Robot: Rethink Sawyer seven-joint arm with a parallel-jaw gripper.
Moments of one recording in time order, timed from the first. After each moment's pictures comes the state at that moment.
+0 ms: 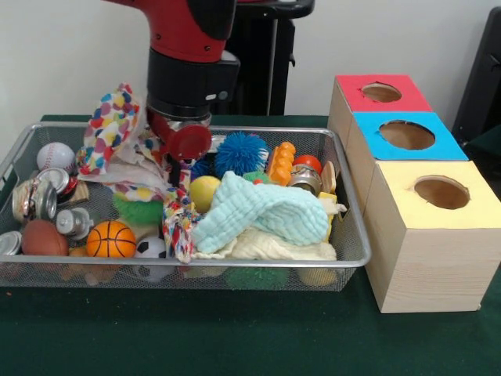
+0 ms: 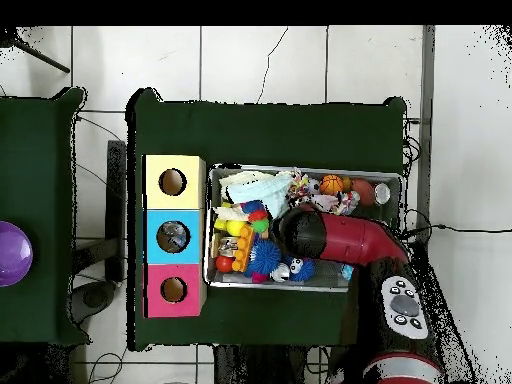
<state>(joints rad) -0.33 -0.55 -0.06 1.60 -0.22 0.38 2.72</state>
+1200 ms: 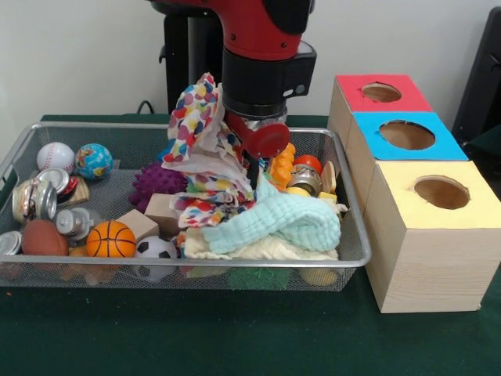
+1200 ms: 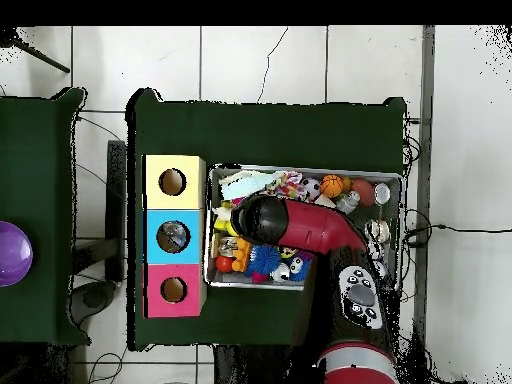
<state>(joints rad) -0.22 -0.55 -0.06 1.60 -0.03 0.51 2.72</state>
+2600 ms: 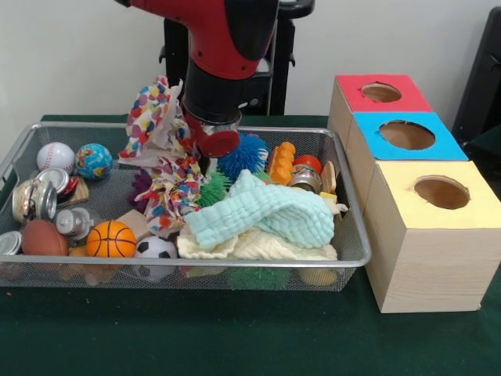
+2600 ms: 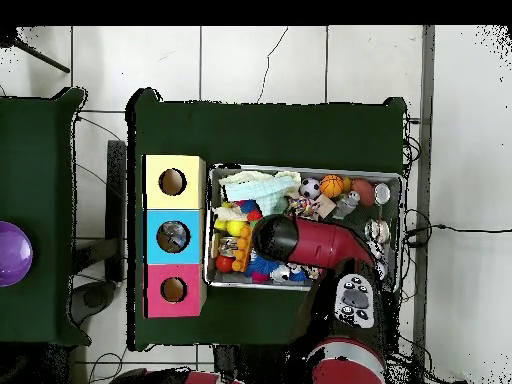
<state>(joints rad) -0.16 -0.45 -0.24 1.59 -0.08 0.52 2.72</state>
